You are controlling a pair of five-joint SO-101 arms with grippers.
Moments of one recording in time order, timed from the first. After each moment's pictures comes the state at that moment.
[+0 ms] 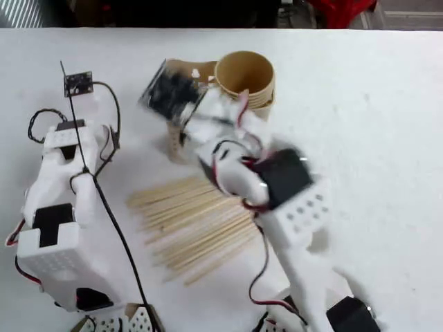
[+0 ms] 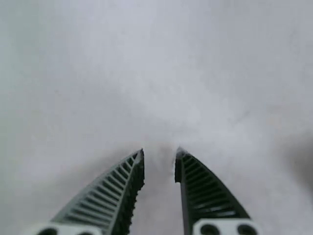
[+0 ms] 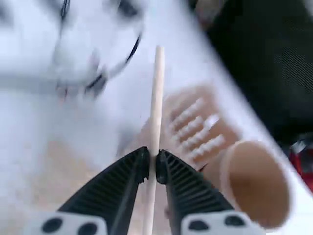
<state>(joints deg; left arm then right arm) -18.5 16.0 18.6 44.6 2.9 -36.9 -24.3 -9.8 72.0 26.1</state>
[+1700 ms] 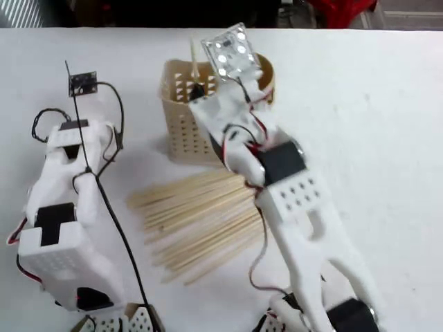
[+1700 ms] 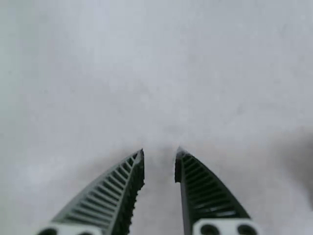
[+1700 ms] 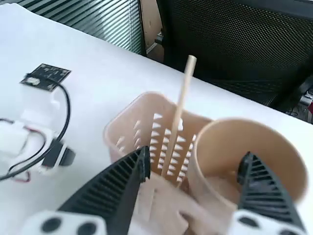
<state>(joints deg) -17.5 16.4 18.6 44.5 2.9 -29.4 -28.0 12.7 51.7 5.5</state>
